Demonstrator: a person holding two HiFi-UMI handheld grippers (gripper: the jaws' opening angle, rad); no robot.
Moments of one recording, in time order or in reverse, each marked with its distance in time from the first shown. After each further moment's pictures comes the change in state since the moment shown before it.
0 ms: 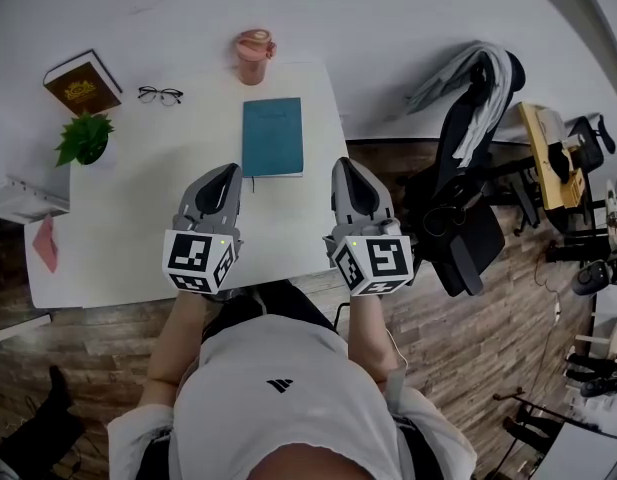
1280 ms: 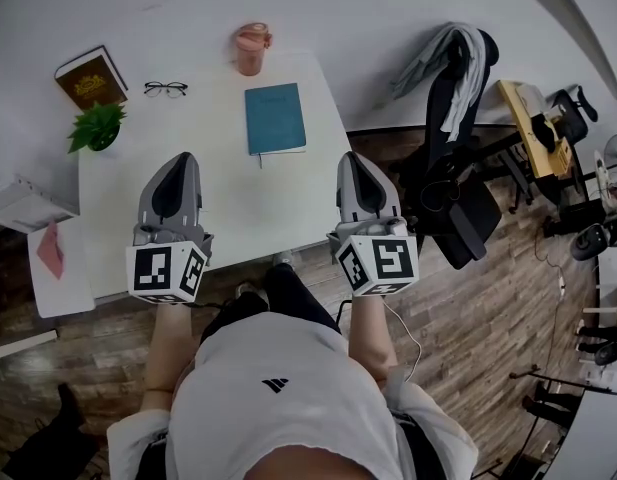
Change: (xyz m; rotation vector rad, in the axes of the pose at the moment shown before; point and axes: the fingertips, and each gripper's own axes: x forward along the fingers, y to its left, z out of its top) left arm -0.129 0.036 0.065 0.023 -0.239 0.099; right arm -0.082 0.061 0.033 -0.046 -0.103 -0.099
